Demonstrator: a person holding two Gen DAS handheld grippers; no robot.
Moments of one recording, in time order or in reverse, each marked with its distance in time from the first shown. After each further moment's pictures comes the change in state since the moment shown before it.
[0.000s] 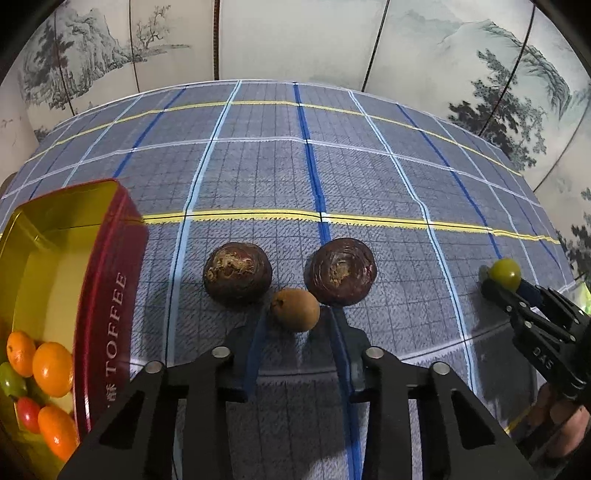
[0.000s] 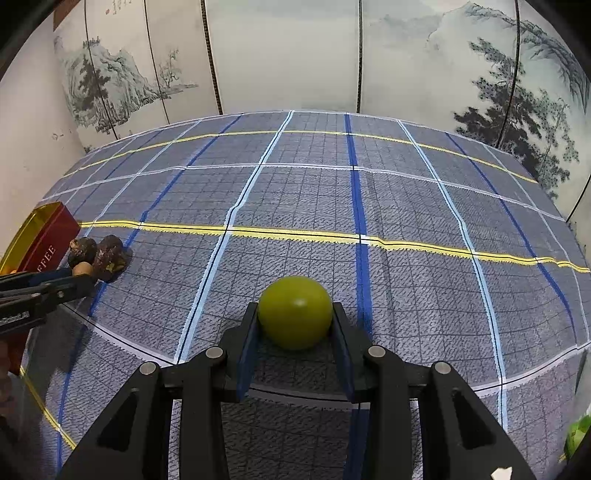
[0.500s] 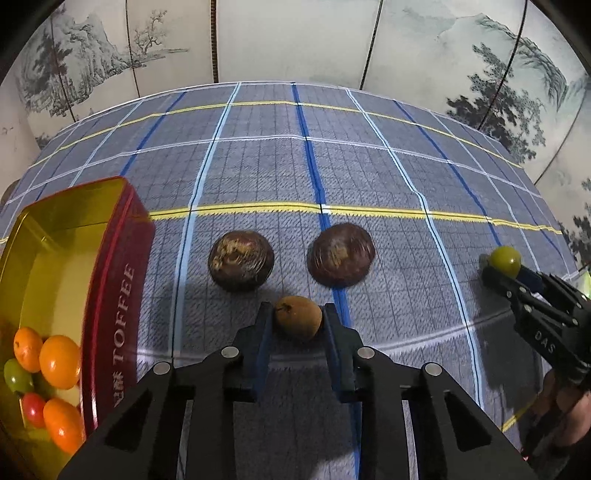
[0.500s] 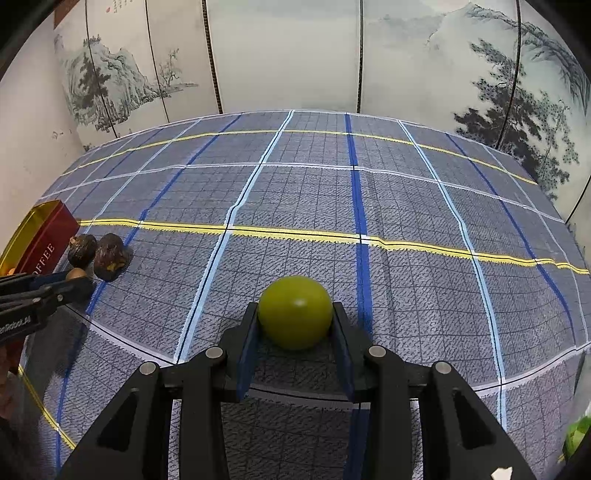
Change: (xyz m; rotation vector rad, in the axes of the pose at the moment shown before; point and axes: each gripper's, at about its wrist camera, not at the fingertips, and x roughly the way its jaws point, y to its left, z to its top) left arm -0.009 -0.002 -0.010 0.027 -0.006 0.020; right arm 0.000 0.002 0.000 -0.008 0.002 -0.009
